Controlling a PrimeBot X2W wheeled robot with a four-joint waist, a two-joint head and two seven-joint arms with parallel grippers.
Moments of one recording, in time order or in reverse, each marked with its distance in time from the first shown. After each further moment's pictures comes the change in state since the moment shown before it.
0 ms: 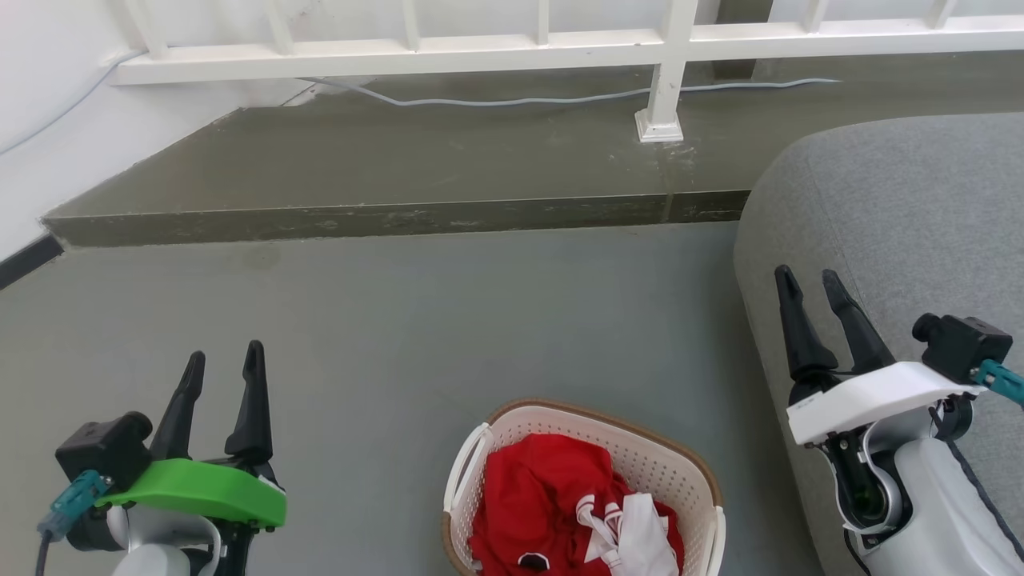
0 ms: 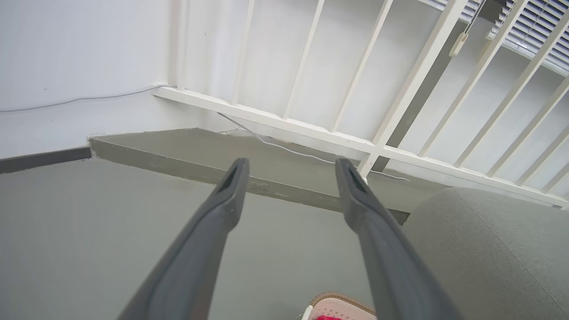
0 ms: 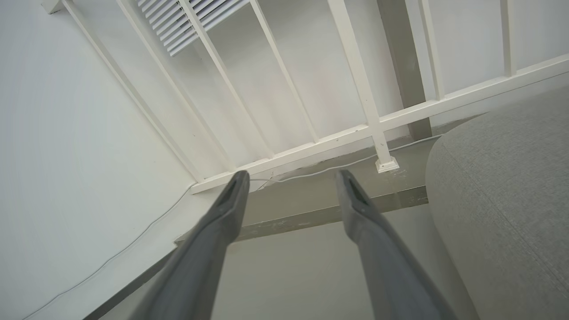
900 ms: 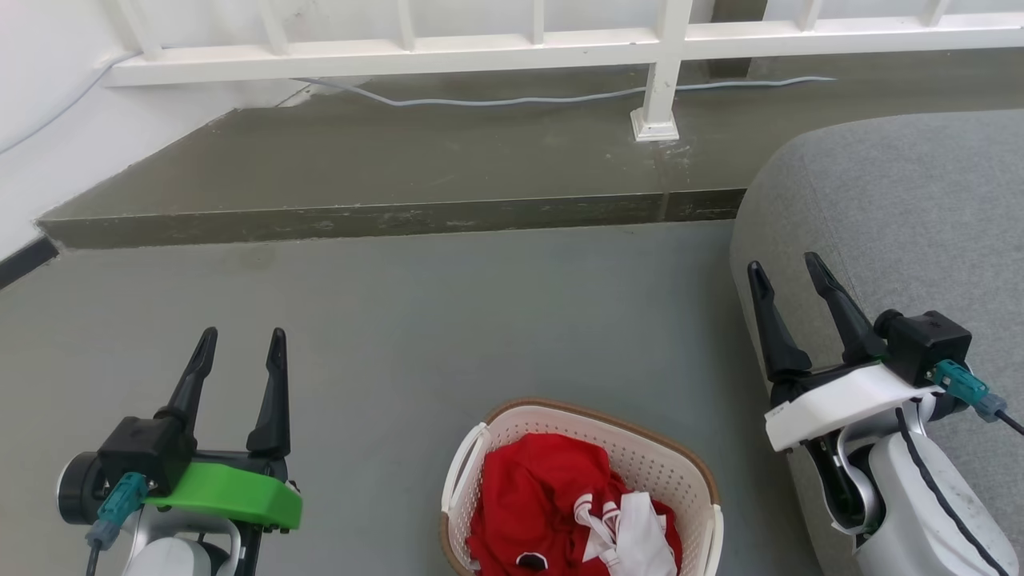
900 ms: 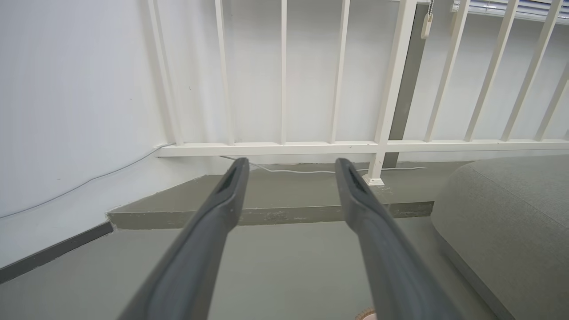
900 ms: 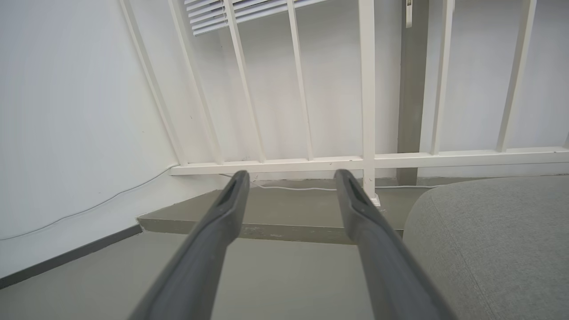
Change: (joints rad) left arm -0.001 -0.011 -0.006 -0.046 0.298 -0.014 -0.073; right arm -0.023 0.001 0.037 -0.001 -0.292 0.000 -0.075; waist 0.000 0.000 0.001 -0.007
